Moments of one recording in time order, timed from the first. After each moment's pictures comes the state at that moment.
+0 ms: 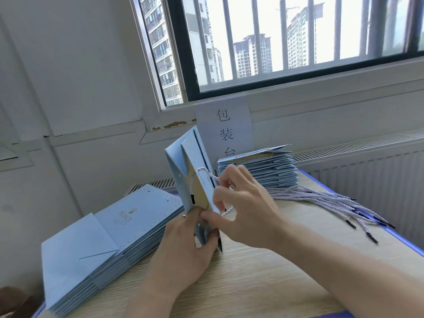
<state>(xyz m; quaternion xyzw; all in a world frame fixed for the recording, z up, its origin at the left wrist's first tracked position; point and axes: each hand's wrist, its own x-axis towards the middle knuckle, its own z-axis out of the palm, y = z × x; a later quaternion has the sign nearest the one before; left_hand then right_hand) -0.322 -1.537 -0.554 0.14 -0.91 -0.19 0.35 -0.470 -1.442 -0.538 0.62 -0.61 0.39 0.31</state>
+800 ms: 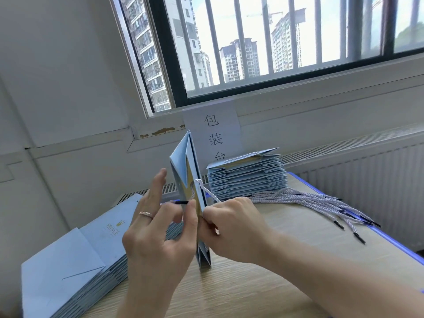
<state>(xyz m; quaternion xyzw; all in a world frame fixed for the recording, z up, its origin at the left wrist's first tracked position) -0.330 -1.525 -0.526 0.07 -0.75 0.00 0.65 -0.460 -1.445 -0.546 0.60 -0.64 0.35 0.32</state>
